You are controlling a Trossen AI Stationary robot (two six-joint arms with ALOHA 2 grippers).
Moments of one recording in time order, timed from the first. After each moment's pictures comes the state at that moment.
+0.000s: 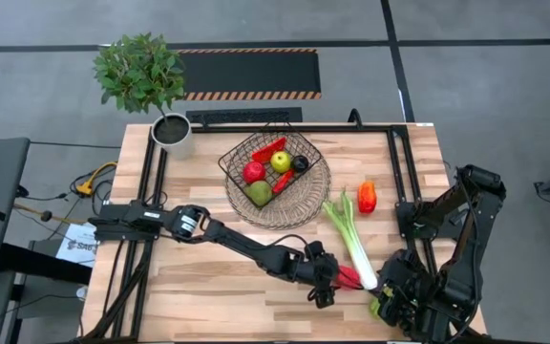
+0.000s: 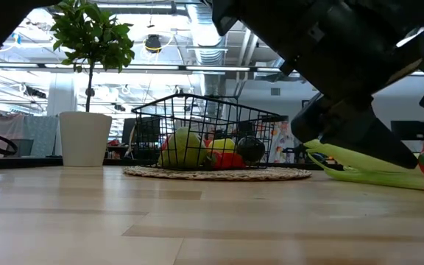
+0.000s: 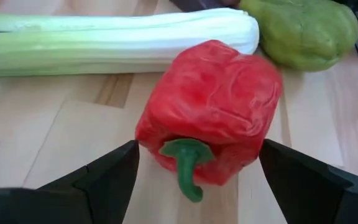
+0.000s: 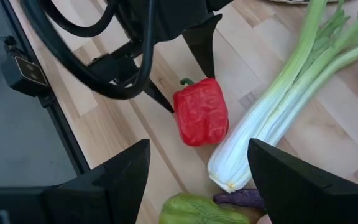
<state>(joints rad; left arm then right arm) -0.34 2.49 2.00 -0.22 -0.25 -0.43 1.13 1.56 1.36 -1.29 0.61 1.71</state>
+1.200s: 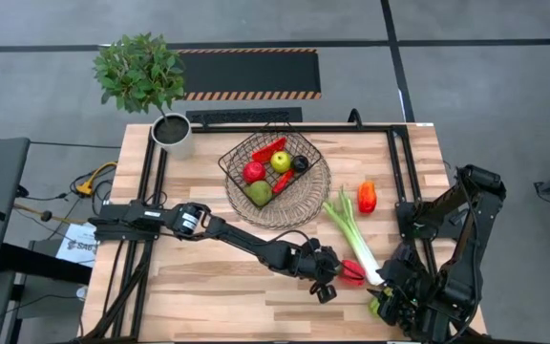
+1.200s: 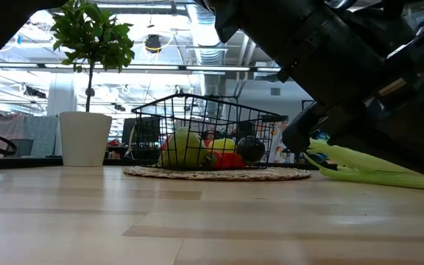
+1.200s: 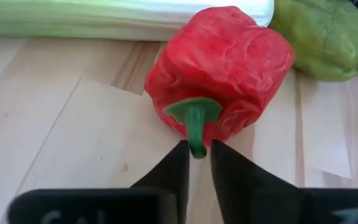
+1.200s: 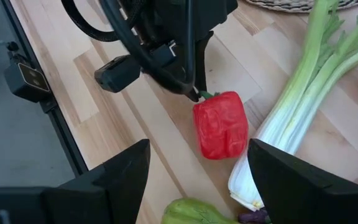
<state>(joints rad) -0.32 2.49 2.00 -0.26 -0.21 -0.56 1.13 1.56 1.36 -1.29 0.64 1.71</state>
